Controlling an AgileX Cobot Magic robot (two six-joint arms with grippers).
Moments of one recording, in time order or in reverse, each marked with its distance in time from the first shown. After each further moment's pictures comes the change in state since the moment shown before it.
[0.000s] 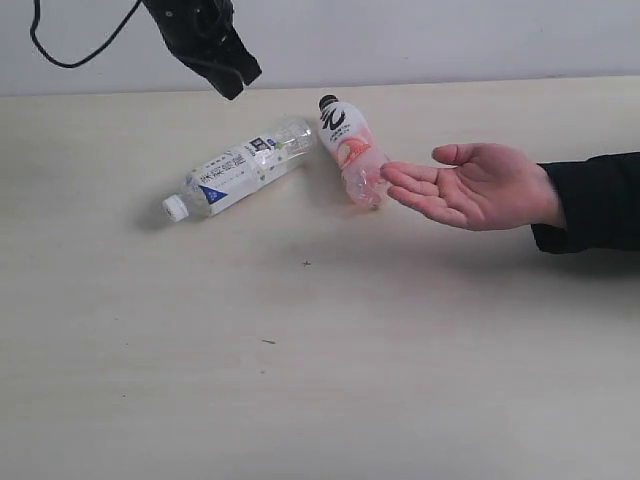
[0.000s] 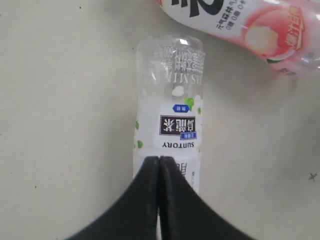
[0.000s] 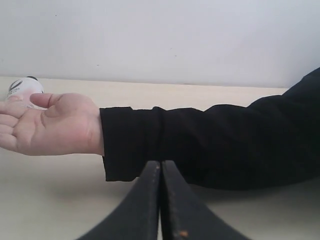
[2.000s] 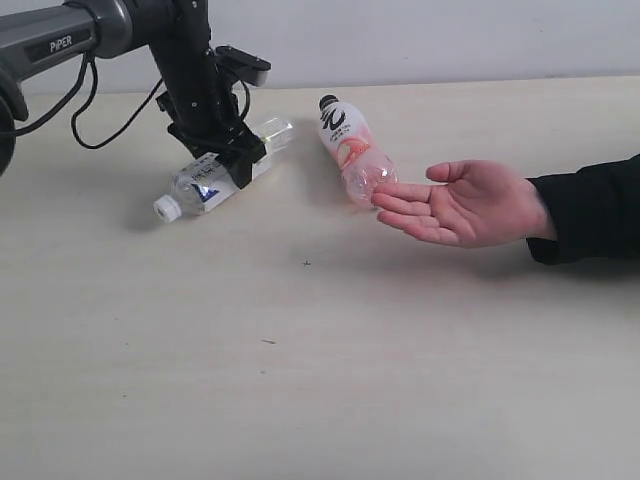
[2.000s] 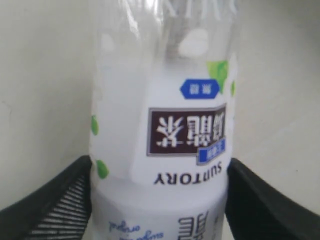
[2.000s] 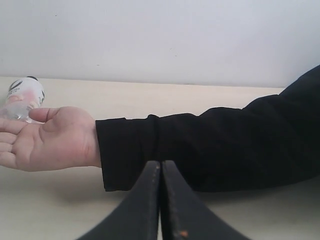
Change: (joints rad) left arm 0.007 0.208 -0.012 0.094 0.012 -0.166; right arm 0.000 0.000 0.000 0.000 0.000 0.000
